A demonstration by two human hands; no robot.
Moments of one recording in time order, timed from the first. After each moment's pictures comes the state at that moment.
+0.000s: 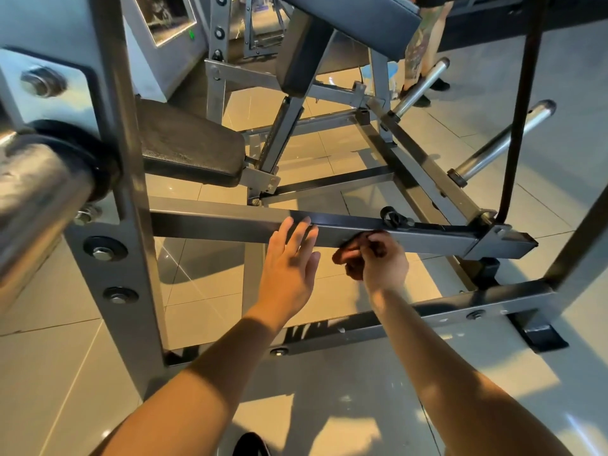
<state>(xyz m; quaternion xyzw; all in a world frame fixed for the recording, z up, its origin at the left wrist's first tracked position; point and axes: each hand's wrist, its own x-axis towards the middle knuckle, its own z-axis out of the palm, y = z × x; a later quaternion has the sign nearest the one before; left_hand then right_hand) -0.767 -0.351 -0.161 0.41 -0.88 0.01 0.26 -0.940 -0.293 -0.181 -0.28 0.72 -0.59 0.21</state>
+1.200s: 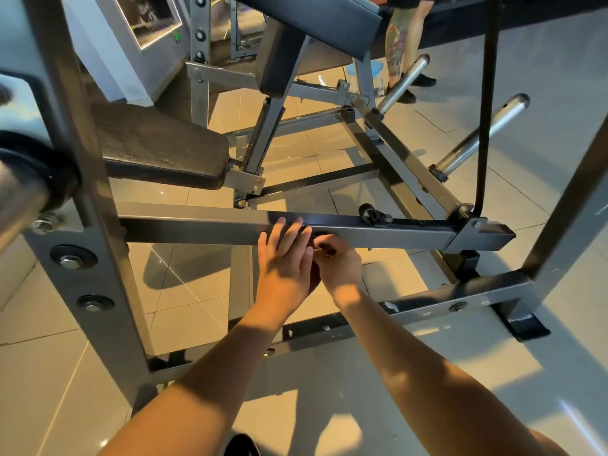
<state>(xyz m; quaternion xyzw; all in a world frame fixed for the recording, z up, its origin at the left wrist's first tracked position) -0.795 -0.342 -0.170 0.38 -0.87 0.01 0.32 -0.917 -0.303 -0.173 -0.39 0.68 -0.56 0.26</state>
